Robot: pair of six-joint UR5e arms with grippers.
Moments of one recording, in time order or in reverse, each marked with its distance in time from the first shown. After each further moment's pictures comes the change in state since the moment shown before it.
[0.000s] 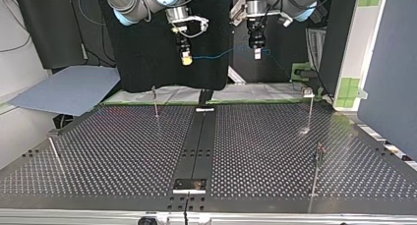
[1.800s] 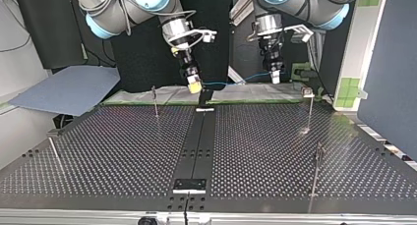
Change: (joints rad) left arm 0.118 0.315 0.140 -0.253 0.010 -0.033; right arm -0.008 -0.236 -0.212 0.170 -0.192 0.111
